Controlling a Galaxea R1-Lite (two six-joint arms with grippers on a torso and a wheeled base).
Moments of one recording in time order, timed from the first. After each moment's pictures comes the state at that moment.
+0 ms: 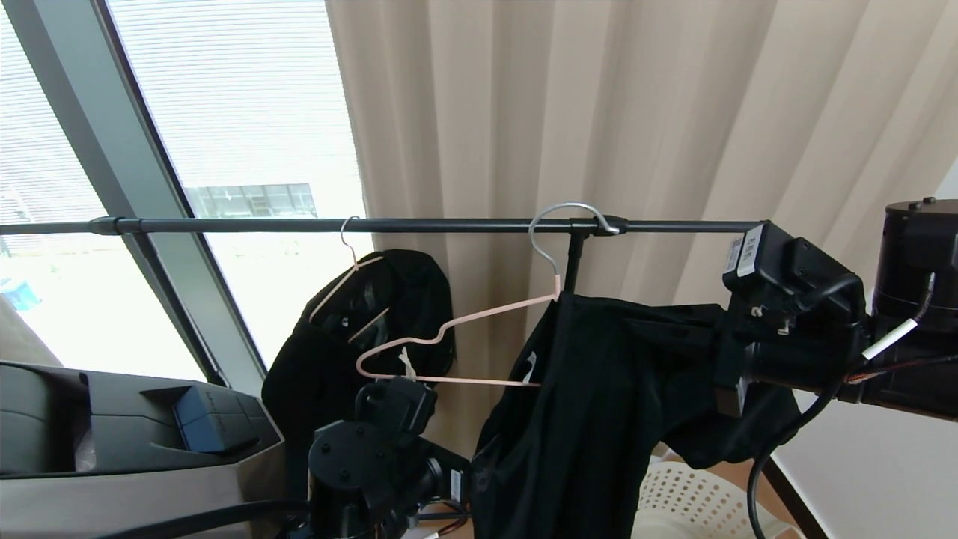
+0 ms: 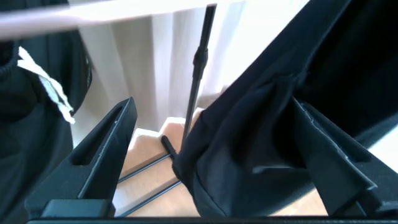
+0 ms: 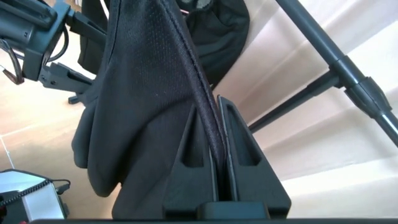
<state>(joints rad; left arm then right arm) -0.78 2.18 -0.34 -1.57 0.21 -0.15 0.46 1.48 -0.75 -0.40 0.36 -0.52</state>
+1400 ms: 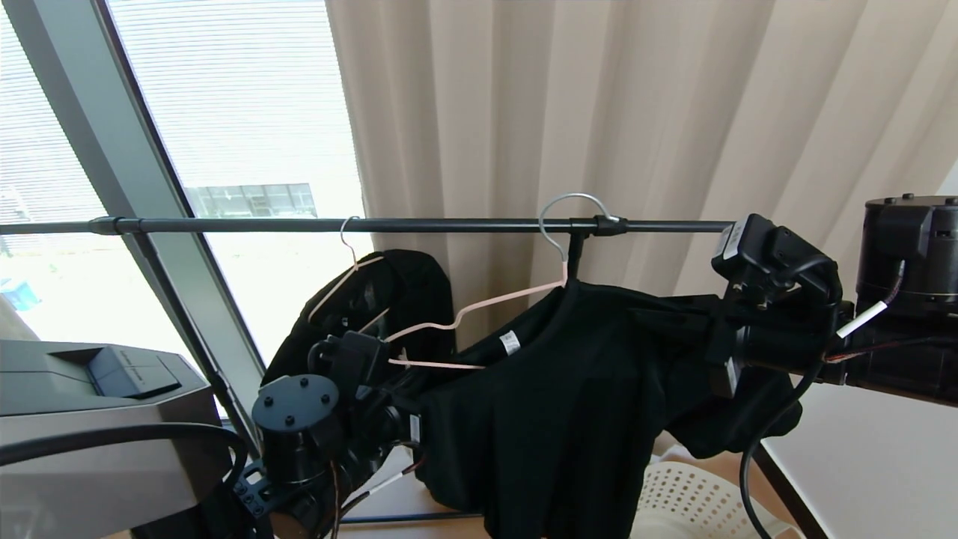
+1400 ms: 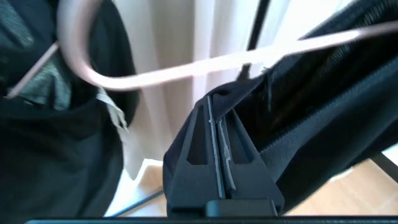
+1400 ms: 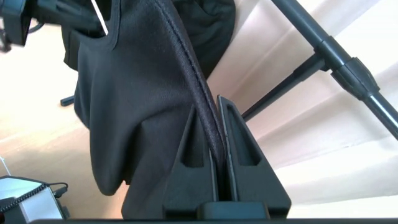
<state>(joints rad) -0.62 2.09 -0.36 -1.57 0.22 -0.03 0.39 1.53 -0.78 -0.40 0.36 -0.49</state>
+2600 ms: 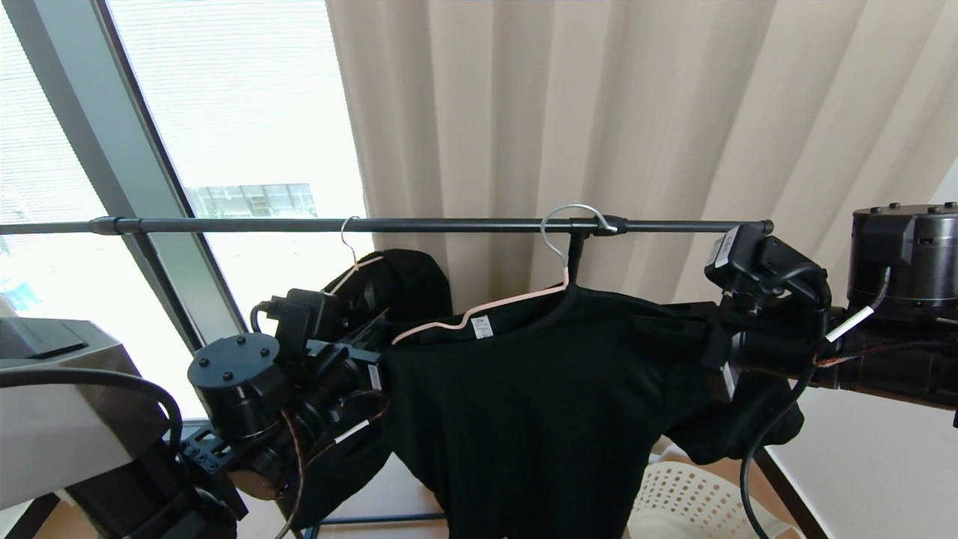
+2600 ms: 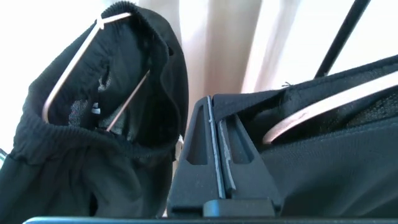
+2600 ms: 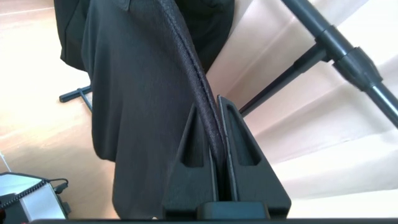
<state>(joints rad) -0.48 2.00 -0.40 -1.57 0.19 -0.01 0.37 1.54 -0.77 -0.40 0.35 -0.50</state>
